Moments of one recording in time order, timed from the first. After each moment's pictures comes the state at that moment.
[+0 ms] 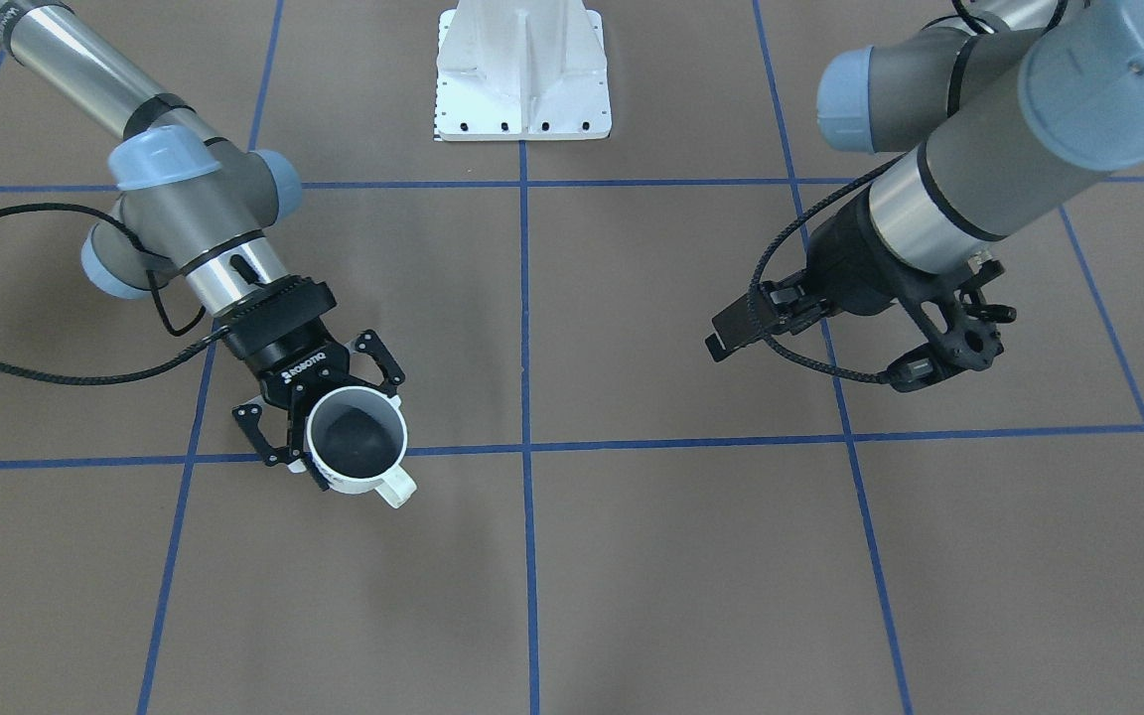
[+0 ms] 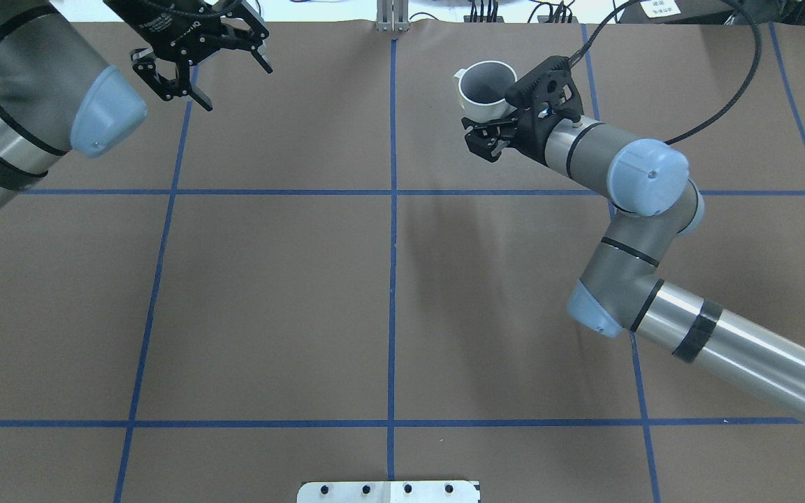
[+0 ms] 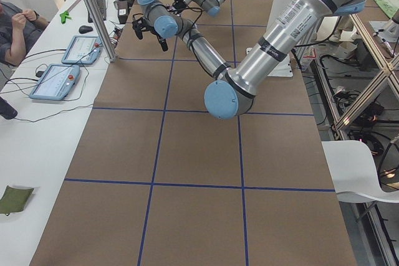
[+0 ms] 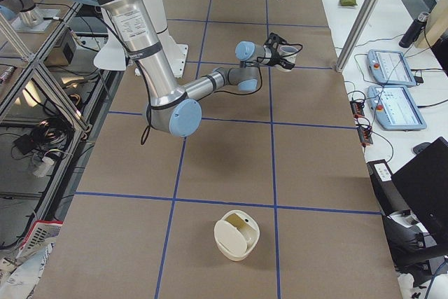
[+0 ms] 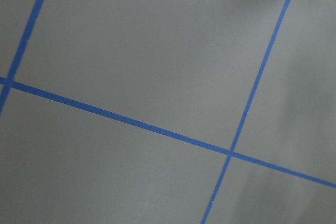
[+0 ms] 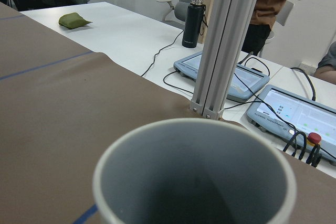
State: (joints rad) left arm -1.03 -2.31 -1.59 -1.65 -2.47 -1.38; right arm 0.66 -1.03 1.40 -0.45 1.39 0.49
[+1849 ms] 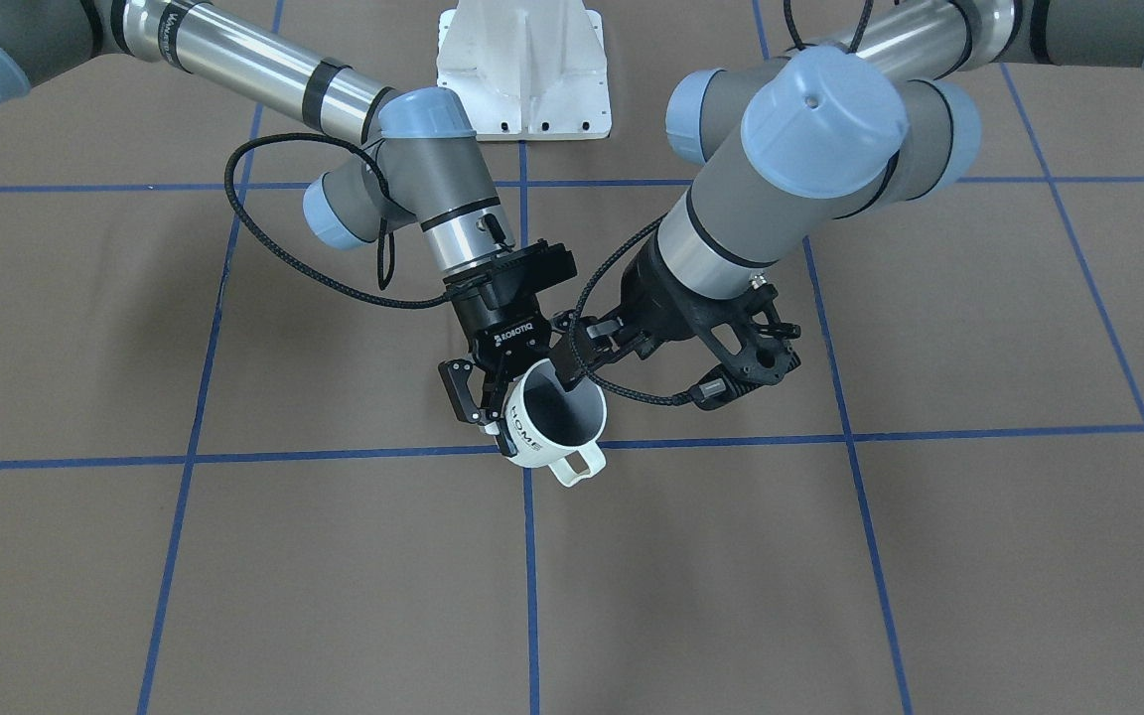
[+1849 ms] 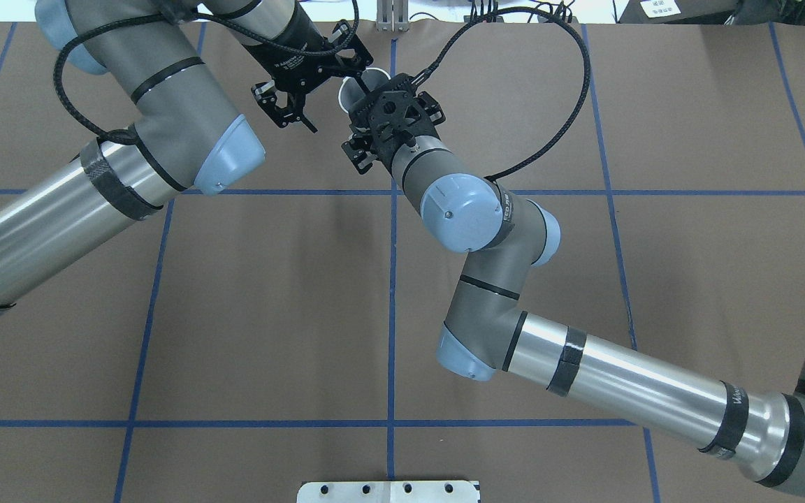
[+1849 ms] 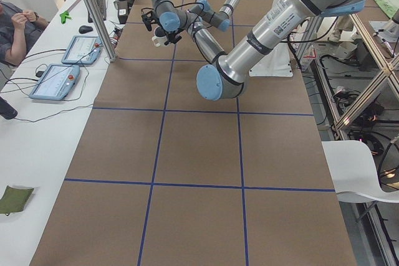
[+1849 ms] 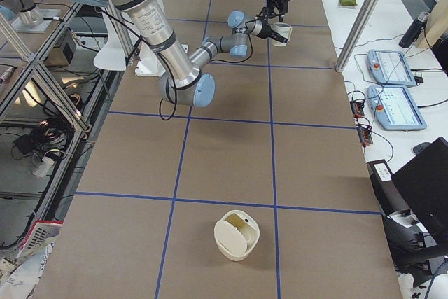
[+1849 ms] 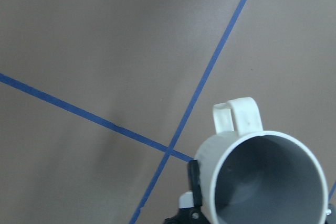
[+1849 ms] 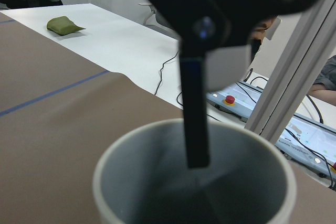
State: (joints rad) left arm -0.87 -2.45 -1.45 -1.80 -2.28 -1.61; right arm 0.50 -0.77 1.31 -0.69 1.13 0.51
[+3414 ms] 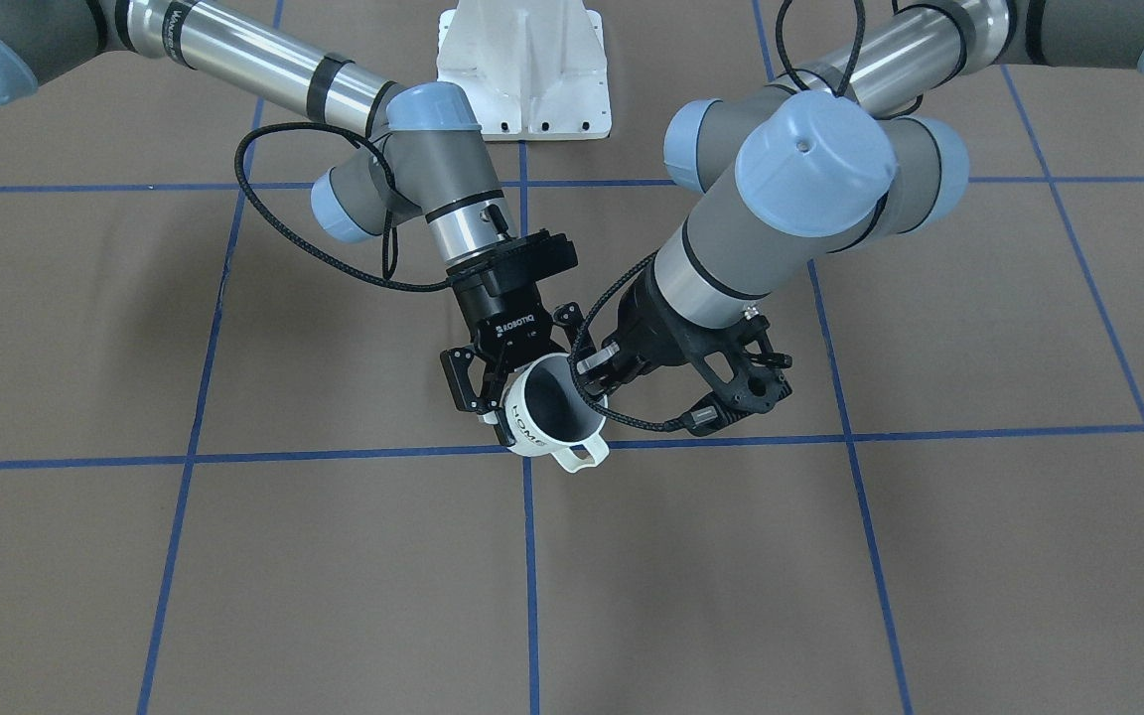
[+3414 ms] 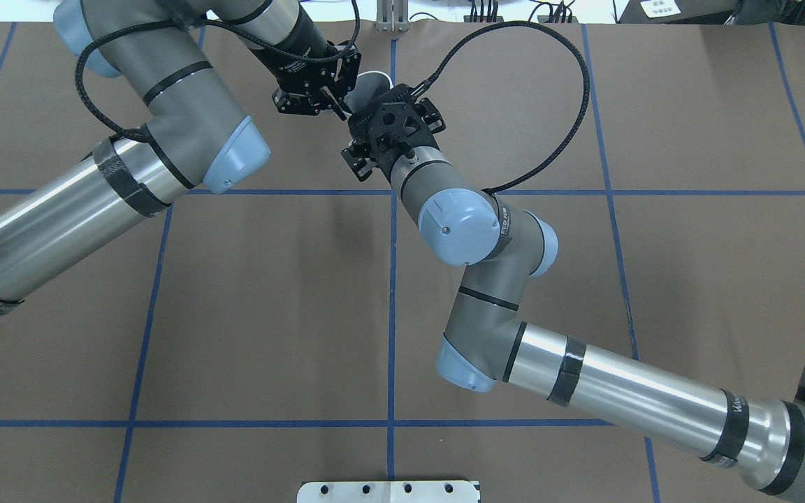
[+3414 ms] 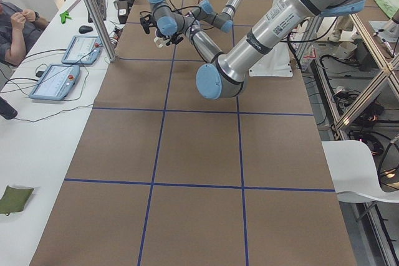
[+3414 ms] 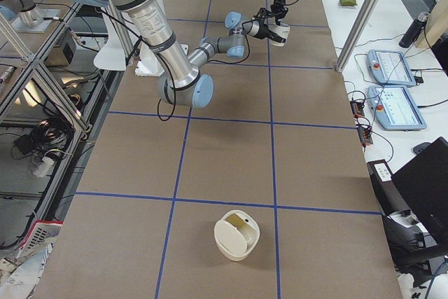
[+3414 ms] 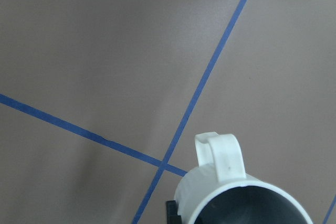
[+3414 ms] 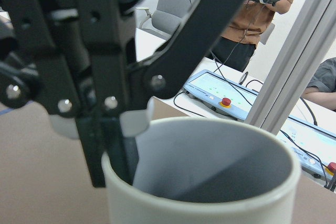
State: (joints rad) left arm -0.87 -2.46 -1.38 -1.87 -2.28 -1.59; right arm 0.48 -0.78 1.31 -0.68 1.09 0.51
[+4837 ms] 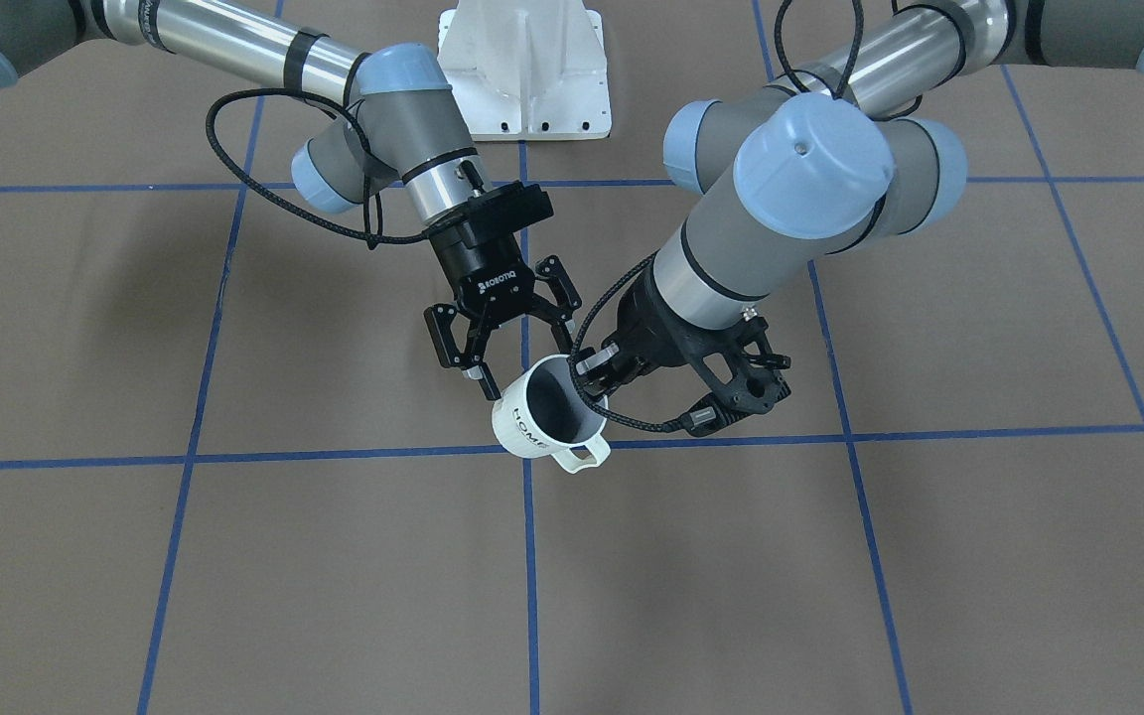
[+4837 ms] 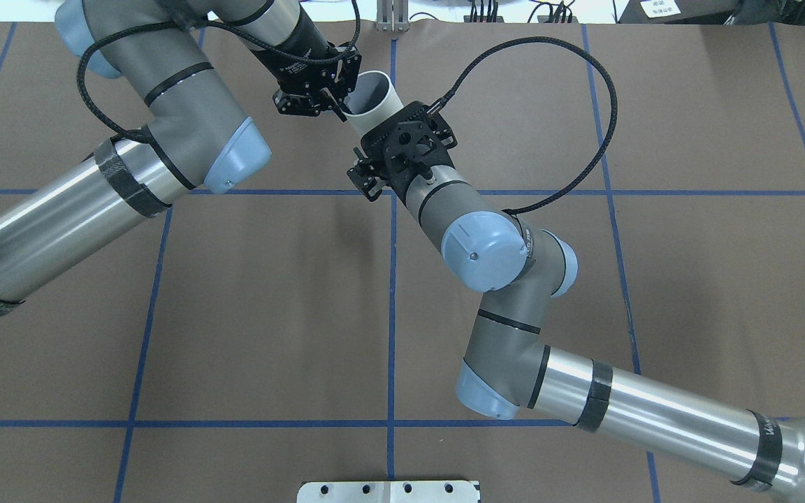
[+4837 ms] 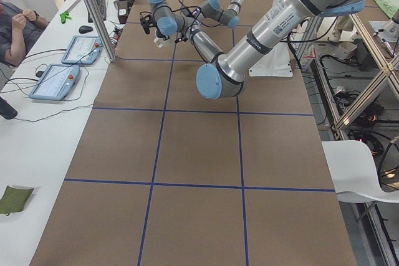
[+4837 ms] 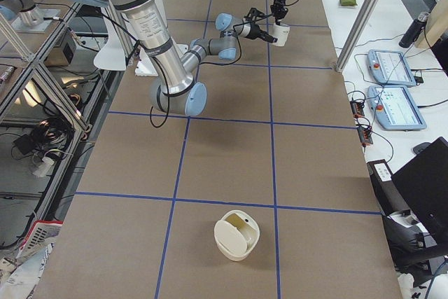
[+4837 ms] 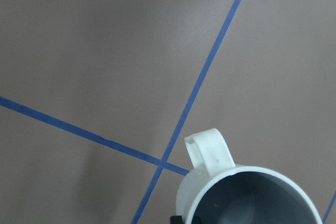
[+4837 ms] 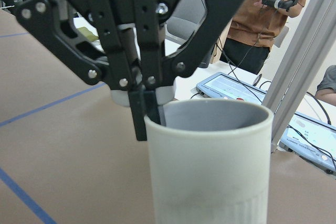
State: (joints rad) left arm -0.87 -2.46 -1.38 -1.87 -2.28 -1.59; right arm 0.43 -0.90 1.49 -0.68 1.09 0.50
